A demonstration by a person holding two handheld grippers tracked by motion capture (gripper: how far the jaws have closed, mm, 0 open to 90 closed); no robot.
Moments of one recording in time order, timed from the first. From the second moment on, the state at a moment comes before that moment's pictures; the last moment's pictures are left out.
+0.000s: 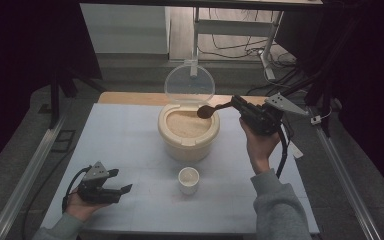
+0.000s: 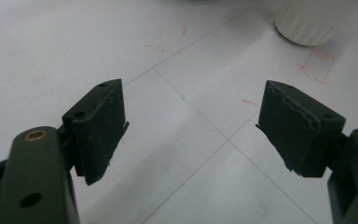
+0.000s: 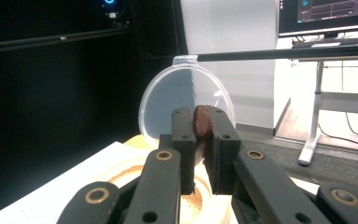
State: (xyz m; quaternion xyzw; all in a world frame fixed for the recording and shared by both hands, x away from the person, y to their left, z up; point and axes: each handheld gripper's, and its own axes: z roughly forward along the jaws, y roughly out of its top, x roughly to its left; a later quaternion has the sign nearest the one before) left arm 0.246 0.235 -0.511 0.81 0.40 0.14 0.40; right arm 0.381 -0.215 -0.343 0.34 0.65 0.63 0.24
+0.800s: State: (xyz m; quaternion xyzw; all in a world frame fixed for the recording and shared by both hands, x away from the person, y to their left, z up) left arm 0.246 0.233 -0.514 0.82 0.40 0.14 0.39; right arm 0.387 -0.186 -0.361 0.33 0.71 0.55 0.28
